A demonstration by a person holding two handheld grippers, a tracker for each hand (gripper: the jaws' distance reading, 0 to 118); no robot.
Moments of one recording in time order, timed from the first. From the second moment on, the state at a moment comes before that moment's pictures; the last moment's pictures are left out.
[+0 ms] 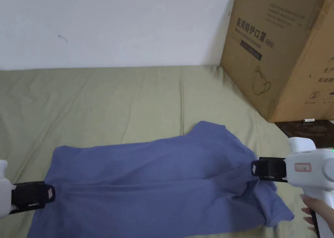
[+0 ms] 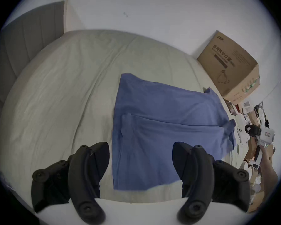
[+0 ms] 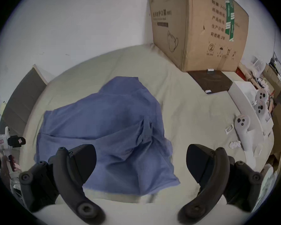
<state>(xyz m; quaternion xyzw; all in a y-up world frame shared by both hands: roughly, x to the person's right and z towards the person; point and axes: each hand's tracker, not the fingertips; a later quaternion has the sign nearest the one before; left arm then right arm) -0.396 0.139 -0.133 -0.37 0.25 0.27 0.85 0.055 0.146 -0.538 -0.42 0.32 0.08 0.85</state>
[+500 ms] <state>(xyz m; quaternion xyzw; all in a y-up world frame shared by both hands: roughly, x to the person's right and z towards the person) -0.350 0.138 -0.076 -0.37 0.27 0.28 0.84 0.116 0.158 -0.460 -0.42 0.36 0.01 0.83</state>
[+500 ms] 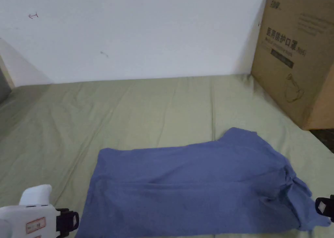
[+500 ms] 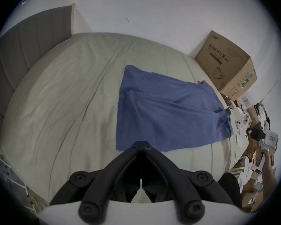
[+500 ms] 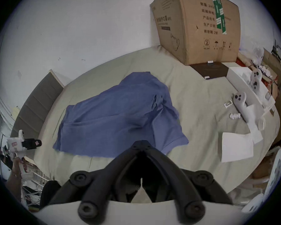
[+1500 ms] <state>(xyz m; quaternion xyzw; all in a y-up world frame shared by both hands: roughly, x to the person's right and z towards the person) -0.364 0.105 -0.113 -0.41 0.27 0.25 0.83 0.101 0.072 -0.586 -0.55 0.26 0.03 0.80</state>
